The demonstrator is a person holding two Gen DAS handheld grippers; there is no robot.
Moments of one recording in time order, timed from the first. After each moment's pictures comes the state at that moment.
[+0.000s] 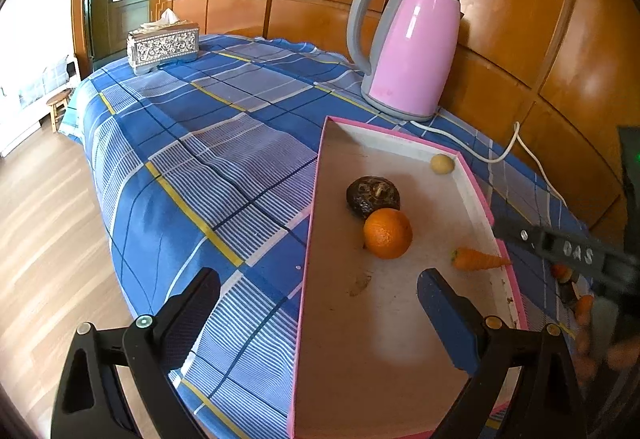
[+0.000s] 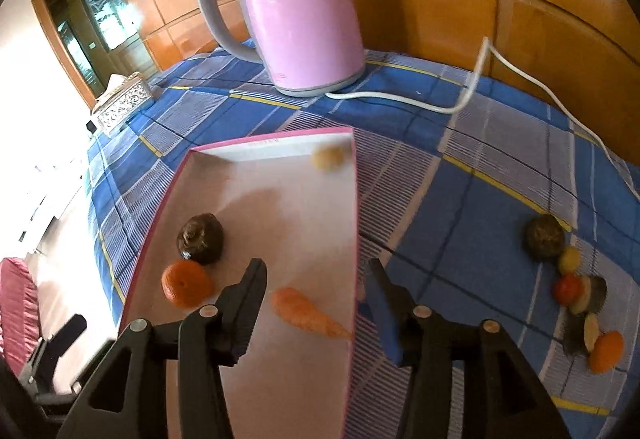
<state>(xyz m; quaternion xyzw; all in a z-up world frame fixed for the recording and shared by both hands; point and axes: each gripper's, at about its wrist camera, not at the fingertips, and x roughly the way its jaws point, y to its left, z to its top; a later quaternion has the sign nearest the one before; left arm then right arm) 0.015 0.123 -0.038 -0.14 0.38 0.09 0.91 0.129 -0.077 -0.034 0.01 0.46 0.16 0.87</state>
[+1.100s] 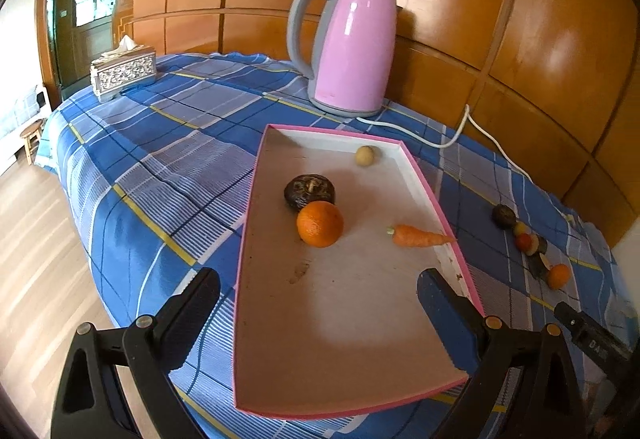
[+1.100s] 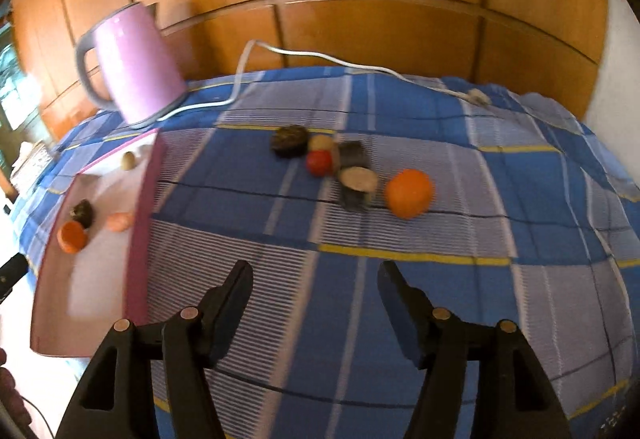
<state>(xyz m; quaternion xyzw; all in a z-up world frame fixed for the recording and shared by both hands) 0.004 0.084 -0.019 -0.11 0.37 0.02 0.92 0.002 -0.224 -0.040 0.07 0.41 -0.07 0.91</state>
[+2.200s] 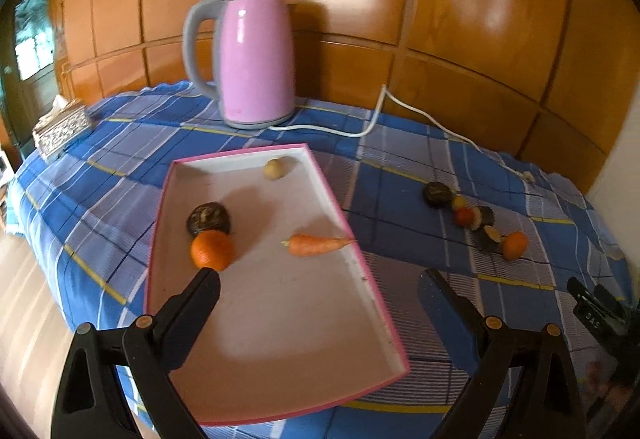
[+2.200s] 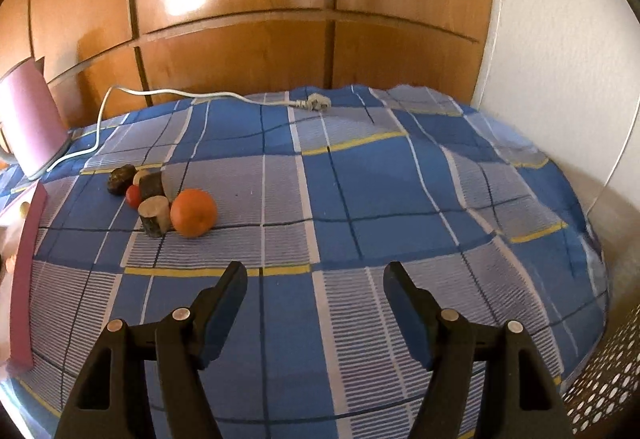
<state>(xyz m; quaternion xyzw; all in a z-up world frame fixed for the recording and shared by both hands) 0.016 0.000 0.009 -0.03 0.37 -0.07 0.93 -0.042 -0.328 -0.040 0.06 0.36 -0.24 0.90</state>
